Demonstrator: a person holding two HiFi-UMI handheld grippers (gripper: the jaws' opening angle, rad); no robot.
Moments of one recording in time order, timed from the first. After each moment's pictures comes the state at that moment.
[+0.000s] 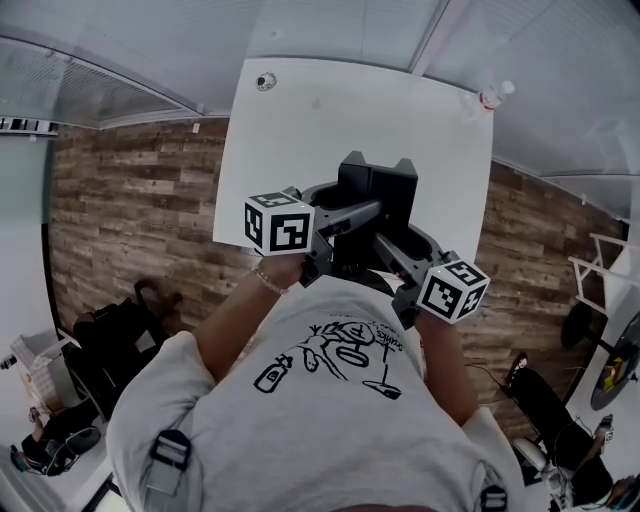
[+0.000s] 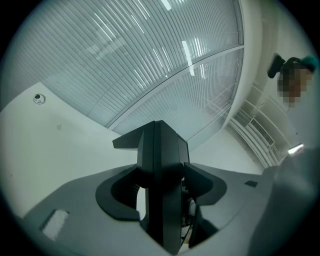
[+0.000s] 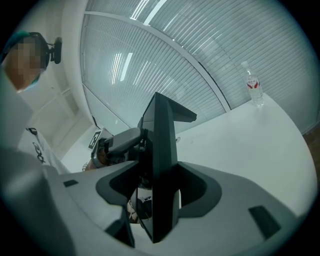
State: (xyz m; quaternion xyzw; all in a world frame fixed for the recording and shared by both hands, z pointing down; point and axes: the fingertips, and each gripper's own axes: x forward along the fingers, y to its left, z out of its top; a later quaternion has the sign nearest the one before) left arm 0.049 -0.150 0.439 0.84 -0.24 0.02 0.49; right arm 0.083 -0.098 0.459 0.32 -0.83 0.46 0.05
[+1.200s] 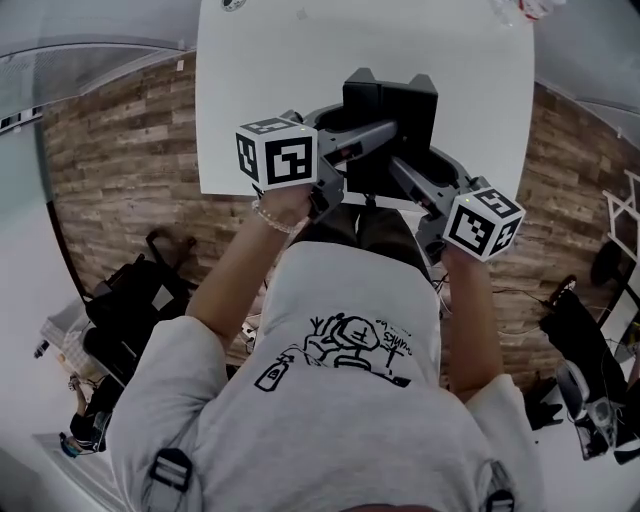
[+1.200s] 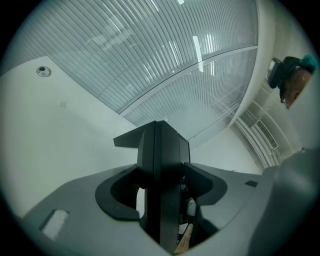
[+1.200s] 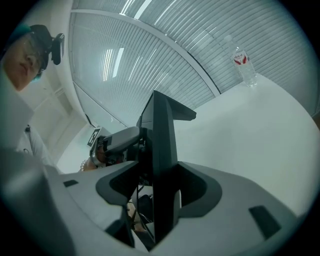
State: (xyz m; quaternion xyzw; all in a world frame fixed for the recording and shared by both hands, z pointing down) left arm 0.061 -0.177 0.549 0.82 -0.23 0.04 0.52; right arm 0.094 -0.124 0.567 0.32 -0.81 0.48 0.07
